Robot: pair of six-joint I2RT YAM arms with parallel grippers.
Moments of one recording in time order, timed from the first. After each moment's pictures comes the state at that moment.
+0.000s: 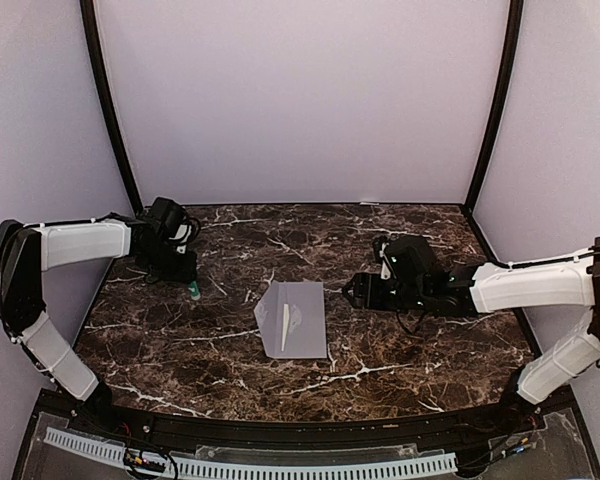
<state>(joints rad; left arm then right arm) -0.35 1.60 1.04 -0.52 -0.07 -0.20 0.85 1.43 0.77 -0.03 0.11 0.70</state>
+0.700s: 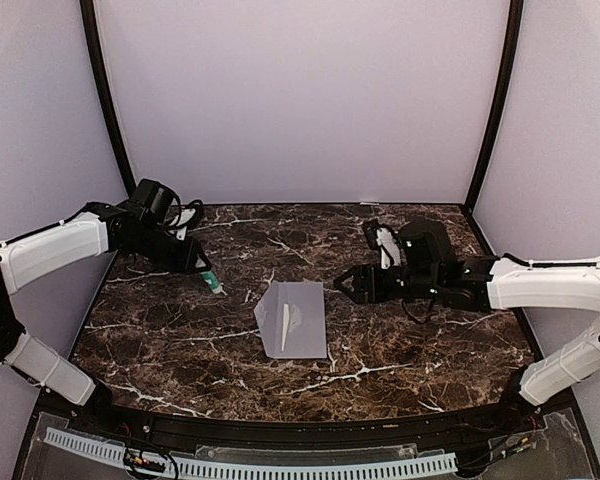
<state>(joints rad) -0.39 1.42 1.08 -0.63 0.23 -0.20 0.85 1.34 0.79 -0.02 -0.06 0.50</state>
